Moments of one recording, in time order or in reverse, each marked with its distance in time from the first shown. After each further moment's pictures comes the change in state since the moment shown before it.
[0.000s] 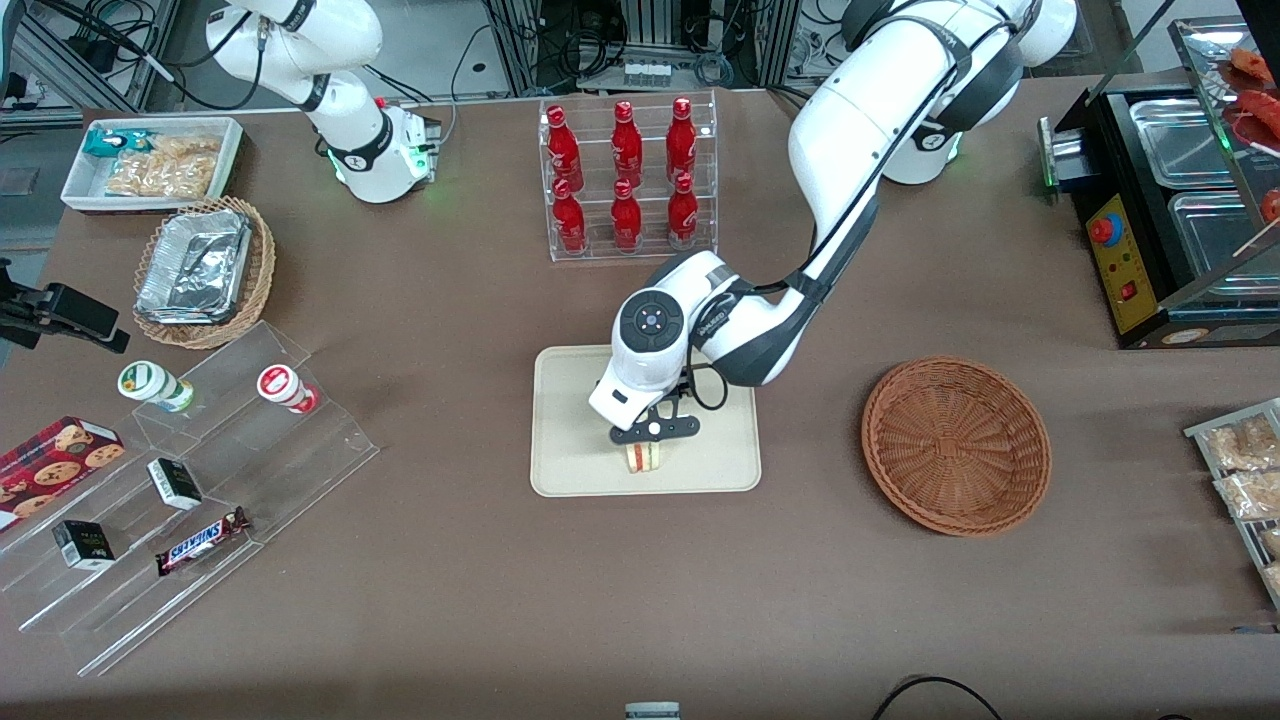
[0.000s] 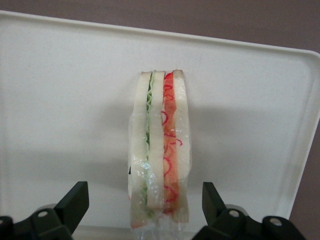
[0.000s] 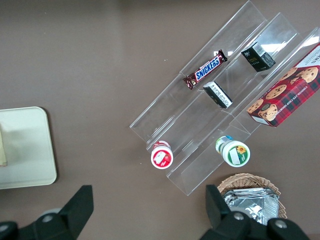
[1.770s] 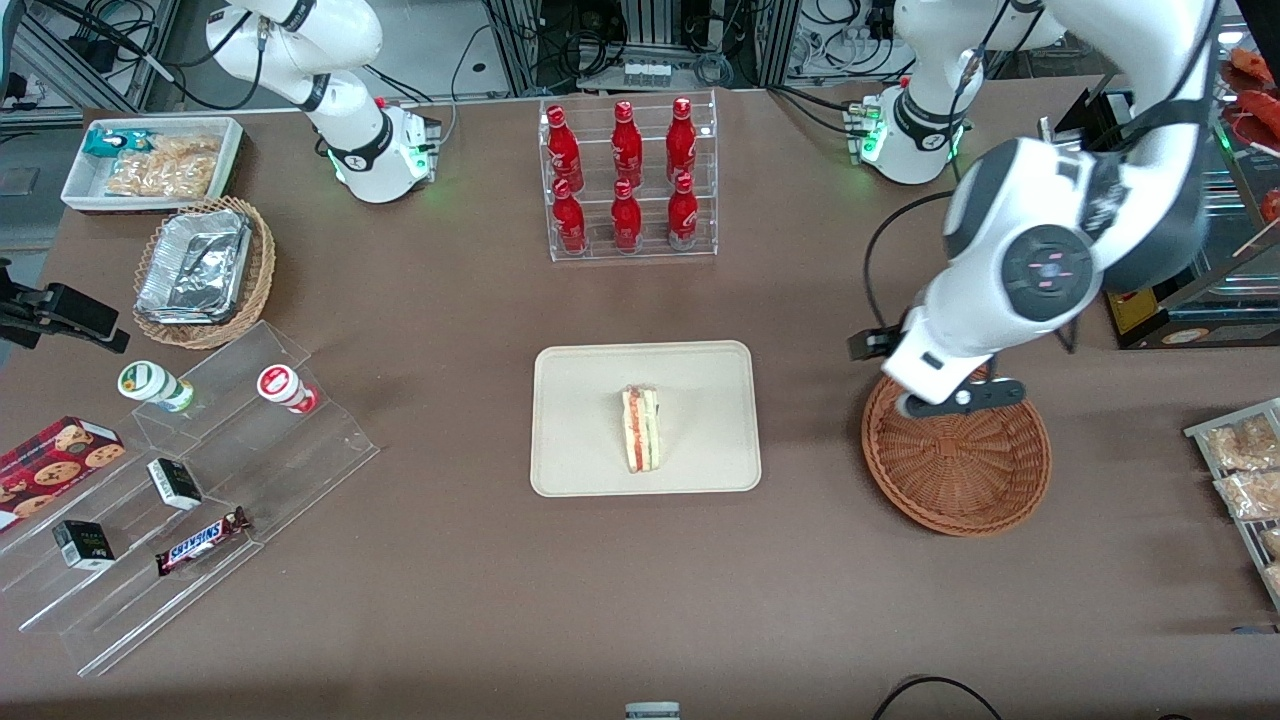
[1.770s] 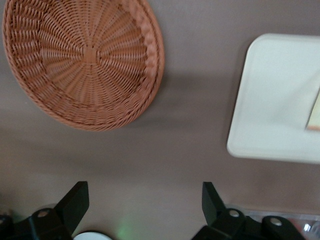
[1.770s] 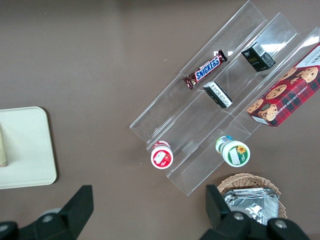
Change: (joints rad) arm 0.505 -0.632 0.019 -0.409 -0.134 -0.459 0.580
